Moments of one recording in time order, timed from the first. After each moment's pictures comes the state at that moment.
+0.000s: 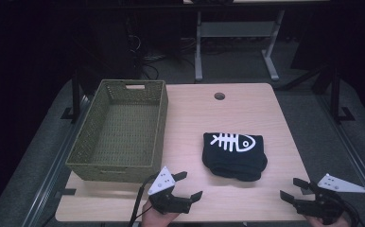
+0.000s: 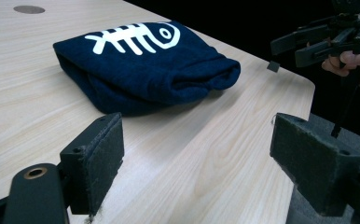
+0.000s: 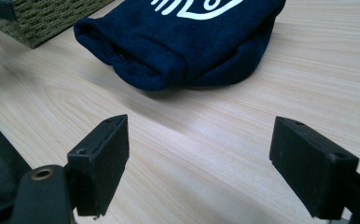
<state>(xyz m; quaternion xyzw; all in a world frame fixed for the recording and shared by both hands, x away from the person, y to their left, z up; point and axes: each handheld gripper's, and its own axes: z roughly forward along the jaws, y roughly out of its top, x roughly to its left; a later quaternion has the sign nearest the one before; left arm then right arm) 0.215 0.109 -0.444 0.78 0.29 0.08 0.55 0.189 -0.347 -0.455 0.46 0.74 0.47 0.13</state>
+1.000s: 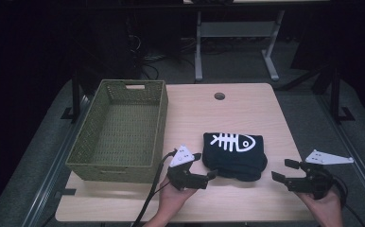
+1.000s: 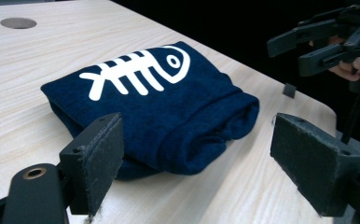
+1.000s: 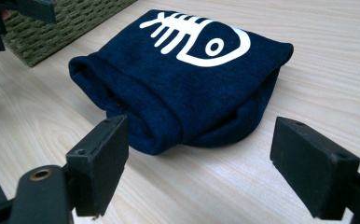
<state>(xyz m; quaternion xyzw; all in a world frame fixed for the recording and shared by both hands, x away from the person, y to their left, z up) 0.271 0.062 -0.425 0.78 0.30 0.07 0.54 0.241 -0.330 -0.423 0.44 0.77 0.46 0.11</state>
